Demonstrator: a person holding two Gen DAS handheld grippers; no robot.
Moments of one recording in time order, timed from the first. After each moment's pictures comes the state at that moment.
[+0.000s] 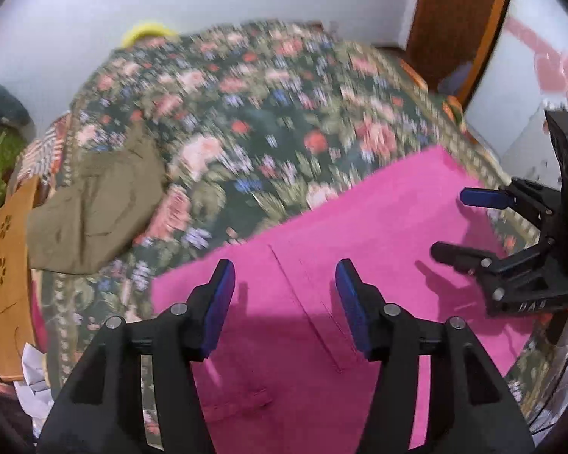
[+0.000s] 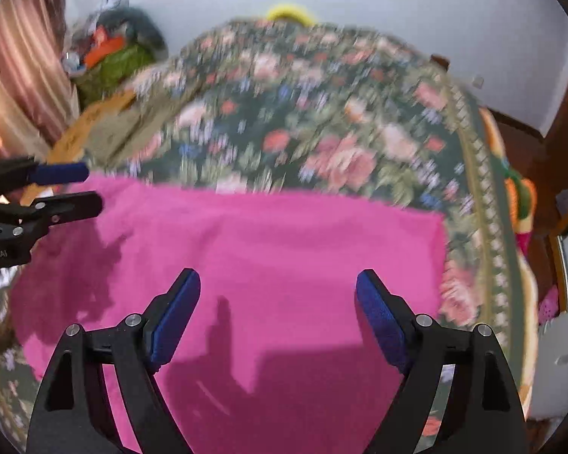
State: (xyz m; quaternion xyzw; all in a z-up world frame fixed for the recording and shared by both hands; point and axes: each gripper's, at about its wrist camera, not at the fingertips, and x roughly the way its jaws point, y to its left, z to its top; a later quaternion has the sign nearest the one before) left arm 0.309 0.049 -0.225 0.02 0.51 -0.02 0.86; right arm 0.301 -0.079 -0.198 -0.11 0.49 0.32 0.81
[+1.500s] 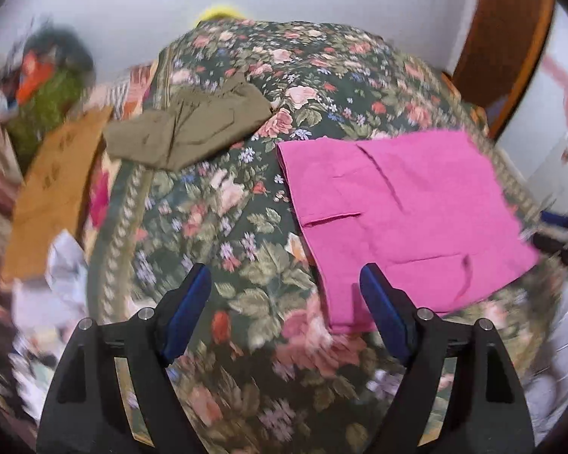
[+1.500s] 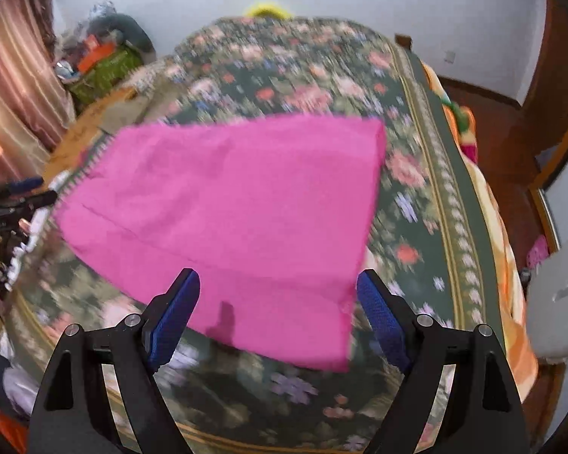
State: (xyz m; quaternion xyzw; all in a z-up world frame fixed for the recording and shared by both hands) left arm 0.149 0.112 -0.192 -0.07 0.49 0.07 0.87; right arm 0.196 -0.153 -0.160 -0.07 0.49 0.29 0.82
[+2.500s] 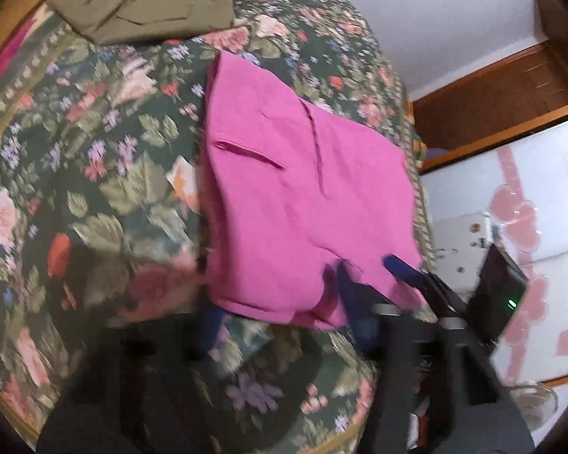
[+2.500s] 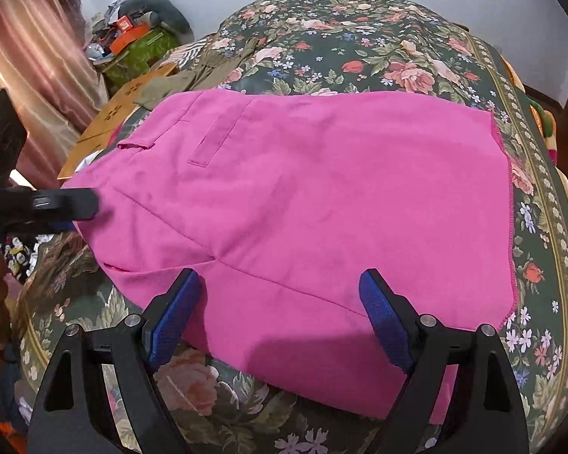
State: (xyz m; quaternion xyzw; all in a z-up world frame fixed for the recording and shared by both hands) left arm 0.173 0.108 -0.240 -0.34 0.53 -0.03 0.78; right arm 0.190 -0.074 -0.207 -0.06 0.51 0.35 0.78
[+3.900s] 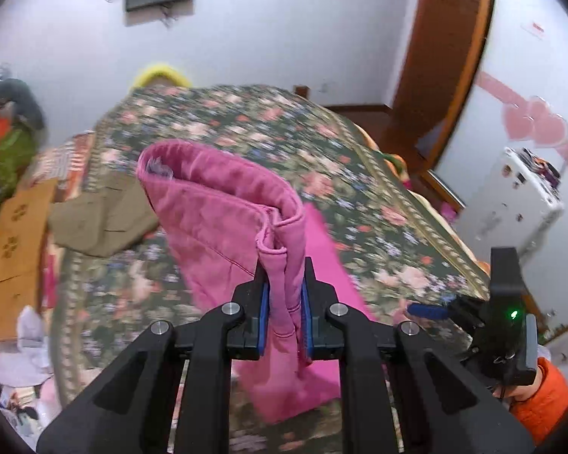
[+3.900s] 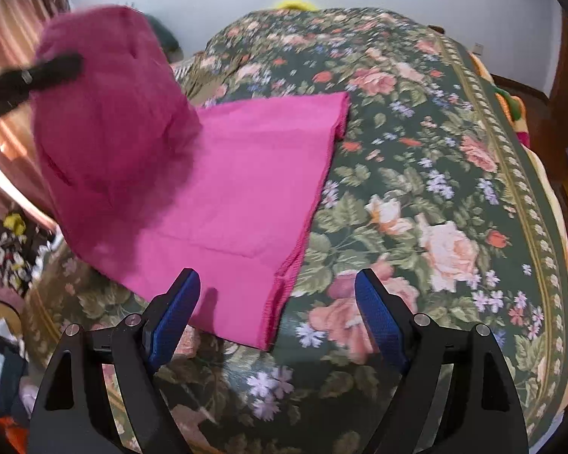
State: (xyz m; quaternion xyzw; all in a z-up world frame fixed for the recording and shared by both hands) left arm 0.191 0.018 -0.129 -0.04 0.41 -0.04 0.91; right arm 0.175 -0.115 -0.188 -0.03 0.50 0.33 0.80
